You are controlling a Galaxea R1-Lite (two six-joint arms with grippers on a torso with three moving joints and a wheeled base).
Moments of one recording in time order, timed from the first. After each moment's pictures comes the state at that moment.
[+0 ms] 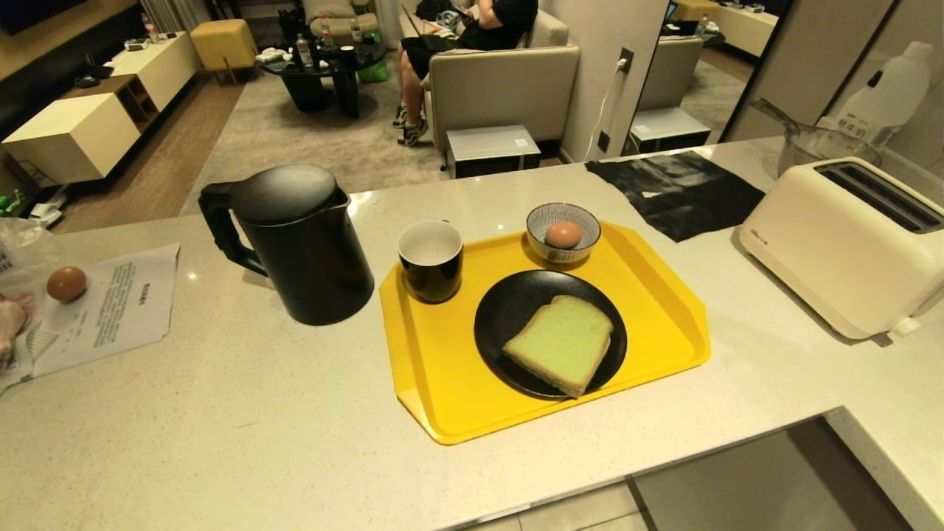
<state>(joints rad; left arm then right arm) 0.00 0.00 0.00 -0.01 0.00 0.01 0.01 0.00 0.00 -0.07 0.01 -0.03</state>
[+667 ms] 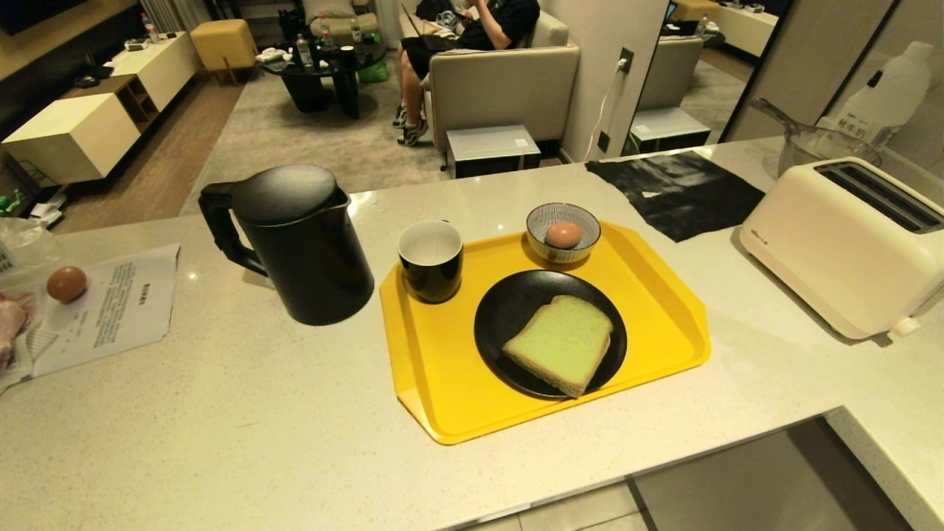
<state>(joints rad) 0.00 0.00 0.00 -0.01 0.00 0.01 0.01 0.00 0.00 -0.07 0.01 -0.03</state>
